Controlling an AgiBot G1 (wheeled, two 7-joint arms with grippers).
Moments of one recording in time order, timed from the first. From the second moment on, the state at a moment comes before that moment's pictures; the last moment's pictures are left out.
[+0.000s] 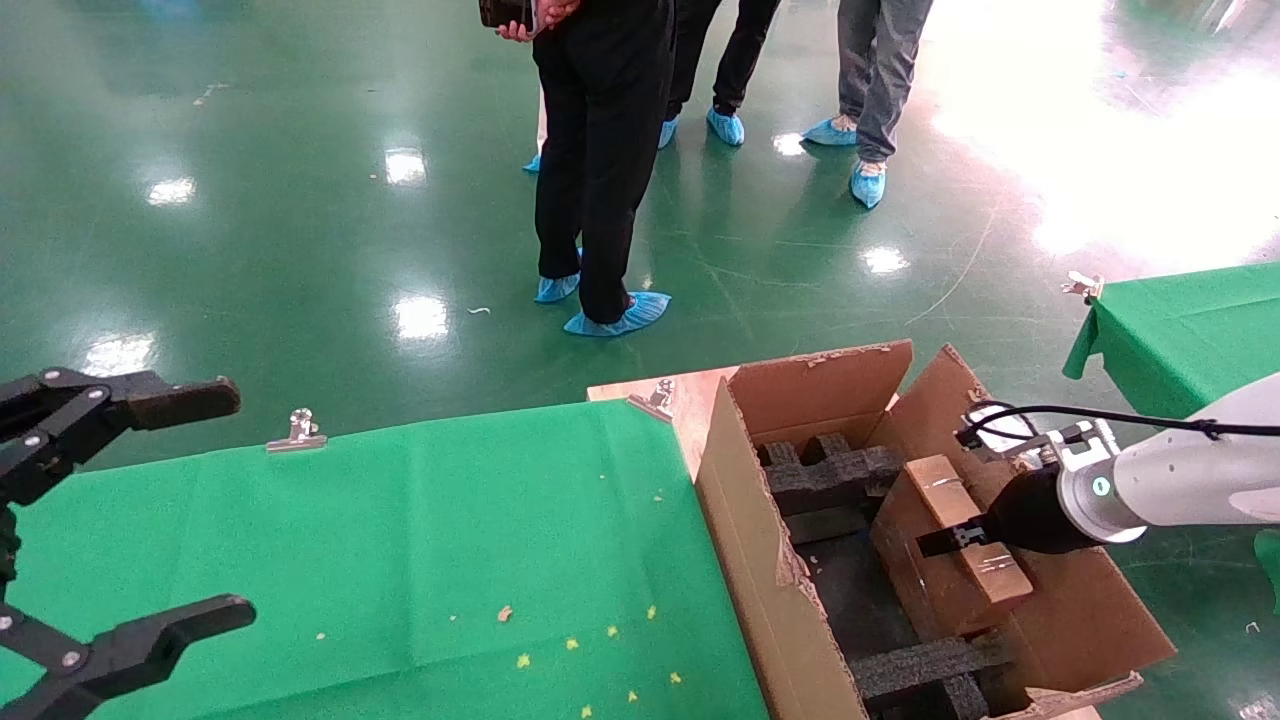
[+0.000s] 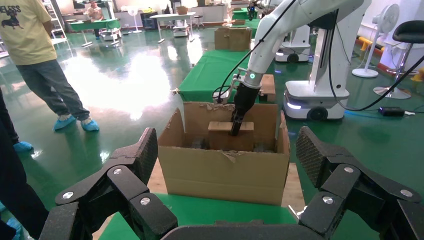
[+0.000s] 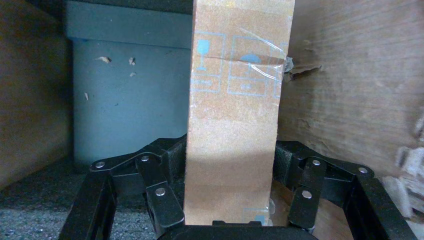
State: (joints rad) left arm -1.09 0.58 0.35 -1.26 0.67 1.46 -0.14; right arm 1.82 -0.66 -2.26 0.69 -0.84 -0.65 1.02
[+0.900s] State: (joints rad) left arm -1.09 0.58 0.35 -1.26 0.67 1.46 -0.14; right arm 1.76 -0.70 -2.24 0.60 -0.80 -0.71 0.96
